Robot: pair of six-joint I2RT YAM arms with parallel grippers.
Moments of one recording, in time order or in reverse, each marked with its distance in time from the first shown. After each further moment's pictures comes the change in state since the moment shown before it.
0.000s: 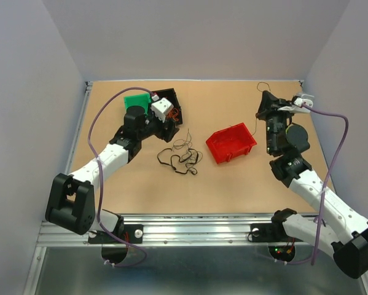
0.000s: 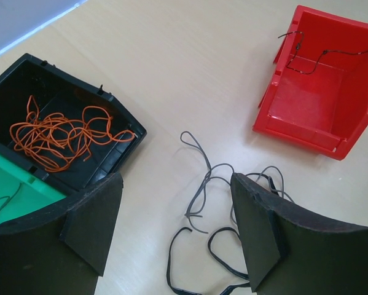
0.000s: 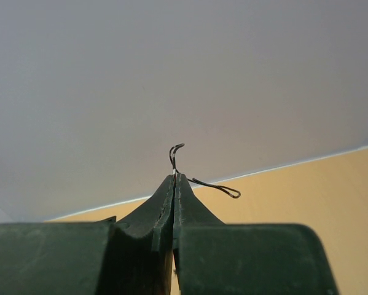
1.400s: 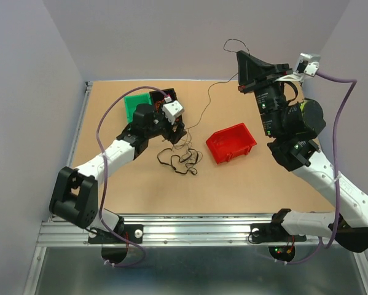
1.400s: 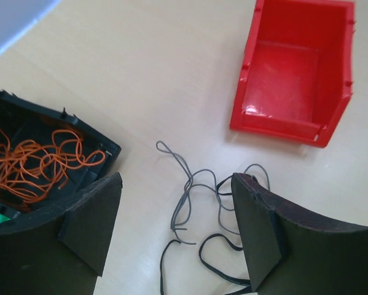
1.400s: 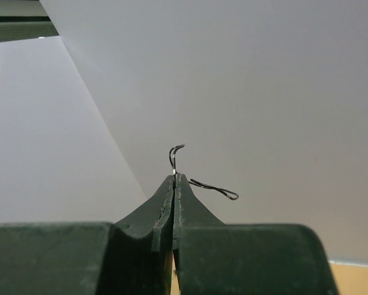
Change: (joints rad) left arm -0.071 0.093 0.084 -0.072 0.034 0.092; right arm 0.303 0.184 0.597 -0.136 -0.118 0.026
